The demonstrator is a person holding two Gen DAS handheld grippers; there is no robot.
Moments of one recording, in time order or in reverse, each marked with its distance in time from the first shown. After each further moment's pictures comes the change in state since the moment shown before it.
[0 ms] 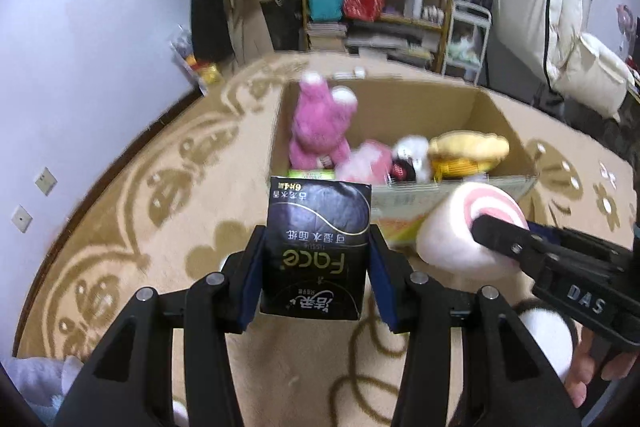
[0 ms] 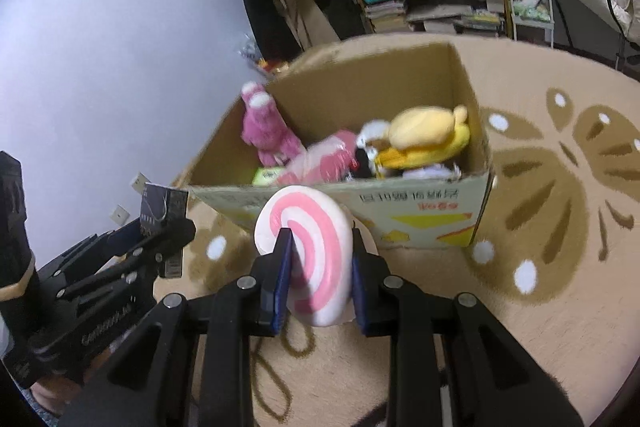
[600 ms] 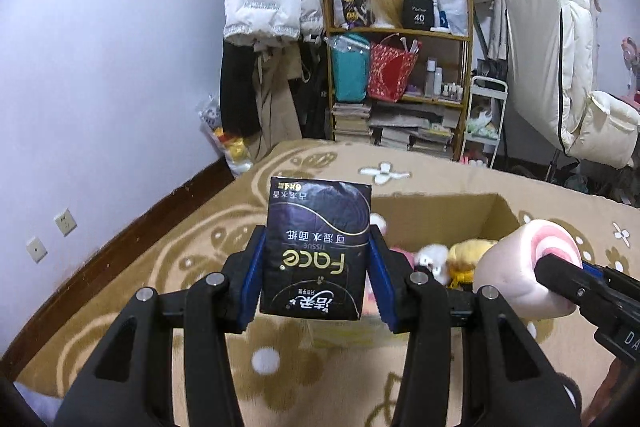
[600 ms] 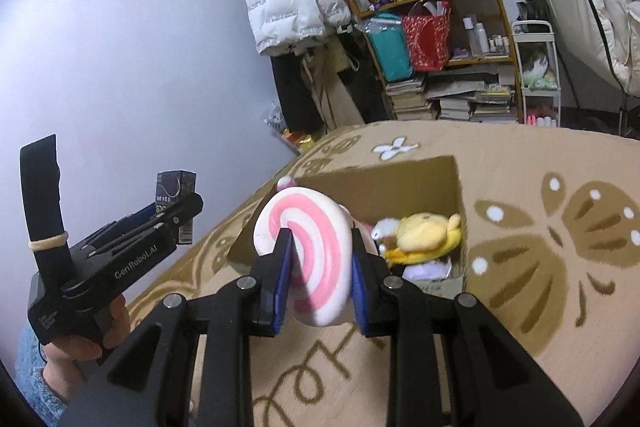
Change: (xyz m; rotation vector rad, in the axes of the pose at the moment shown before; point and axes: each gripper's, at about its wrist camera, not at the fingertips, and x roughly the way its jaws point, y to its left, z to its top) left arm -0.029 0.019 0.046 -0.042 -0.295 0.090; right arm -0.047 0.007 0.024 -0.062 -0.257 0.050
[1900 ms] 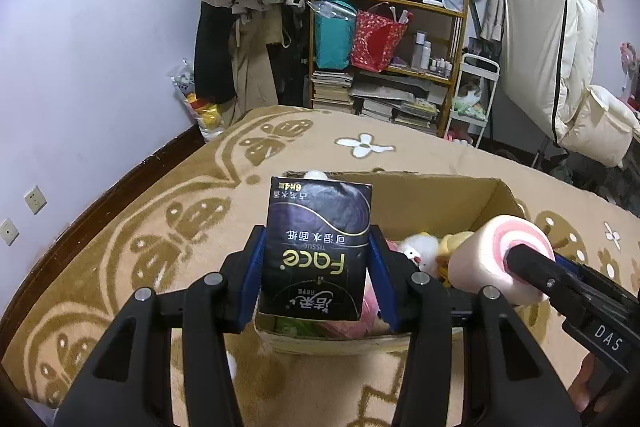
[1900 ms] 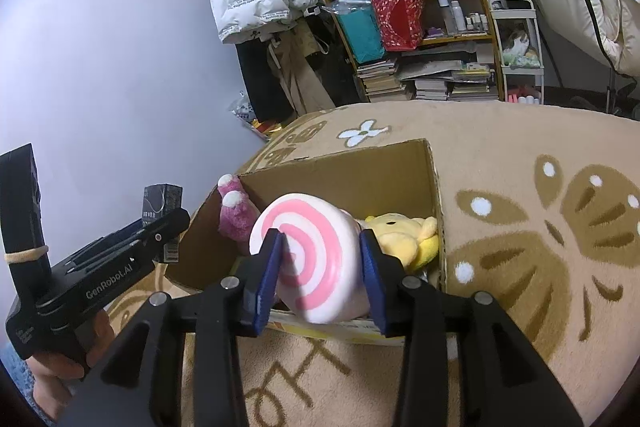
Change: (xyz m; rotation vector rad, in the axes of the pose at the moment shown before) left arm 0.065 -0.012 0.000 -0.032 0.106 -0.088; right arm 0.046 -0.030 0.003 0.049 0.058 -0.077
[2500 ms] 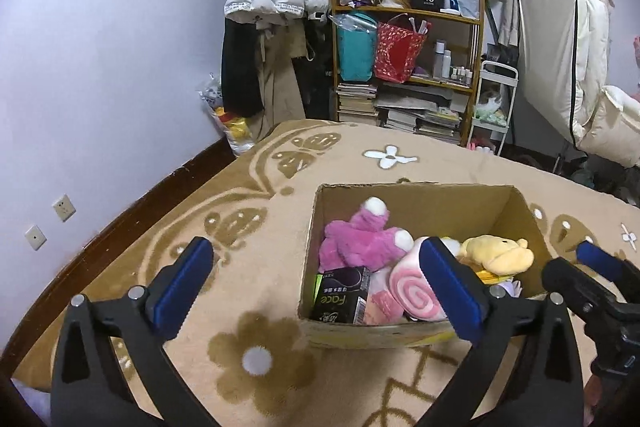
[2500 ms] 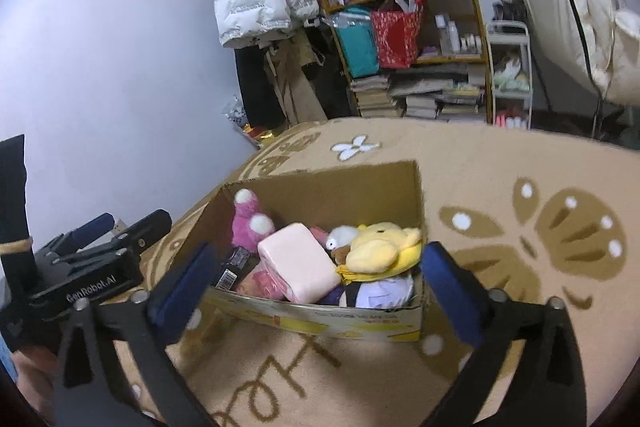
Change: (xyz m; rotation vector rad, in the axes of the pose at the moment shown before) left arm -0.027 0.003 0.000 0.017 -0.038 0.105; right arm -0.030 0.018 0.004 -0.067 -0.040 -0.064
